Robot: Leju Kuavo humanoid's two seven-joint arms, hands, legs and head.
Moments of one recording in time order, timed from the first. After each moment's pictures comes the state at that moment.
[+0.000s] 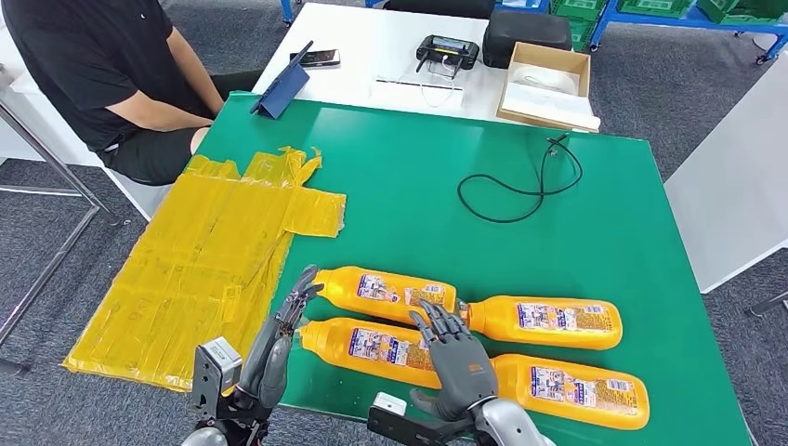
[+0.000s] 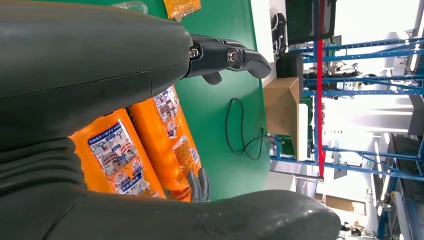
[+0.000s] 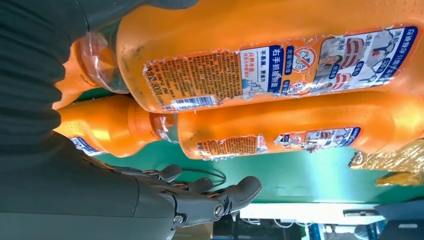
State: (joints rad) left arm 0.24 -0.22 -0.14 -1.71 -0.07 -0.27 -0.39; right arm 0.03 -0.08 0.67 -1.62 1.07 -0.02 0.21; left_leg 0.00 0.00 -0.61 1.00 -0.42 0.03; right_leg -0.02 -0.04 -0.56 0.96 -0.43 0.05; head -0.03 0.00
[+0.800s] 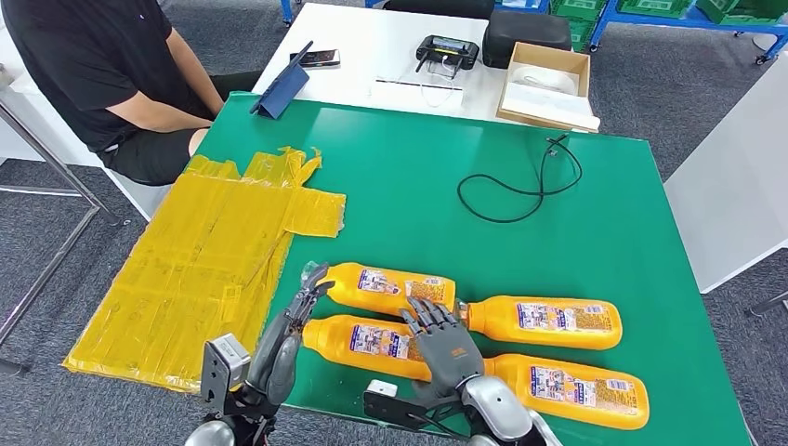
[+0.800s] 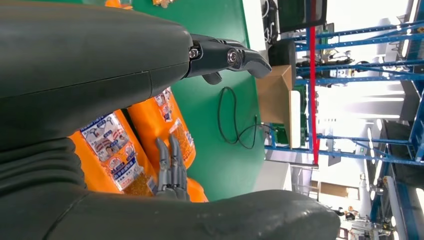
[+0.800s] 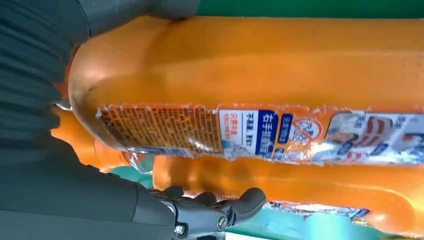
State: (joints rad) left arm 0.21 -0.21 -0.18 -1.70 -0.07 -0.27 -0.40; right arm -0.11 -0.04 0.70 -1.39 1.05 0.05 0.18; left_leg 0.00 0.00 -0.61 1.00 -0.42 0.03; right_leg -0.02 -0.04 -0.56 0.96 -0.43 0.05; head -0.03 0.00
